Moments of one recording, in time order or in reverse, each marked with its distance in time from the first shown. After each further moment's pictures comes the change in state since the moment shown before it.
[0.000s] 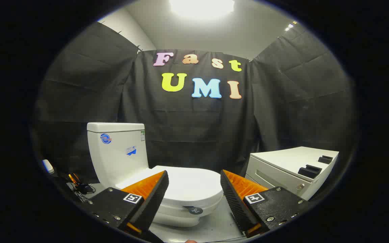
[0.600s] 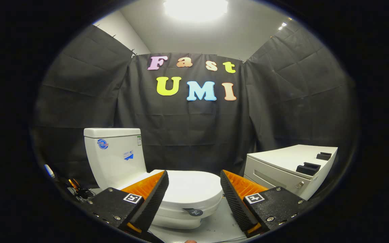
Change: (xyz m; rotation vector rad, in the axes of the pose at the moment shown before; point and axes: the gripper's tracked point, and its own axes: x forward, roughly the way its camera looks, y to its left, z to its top) arm -0.001 -0.006 0.003 0.035 -0.029 -0.035
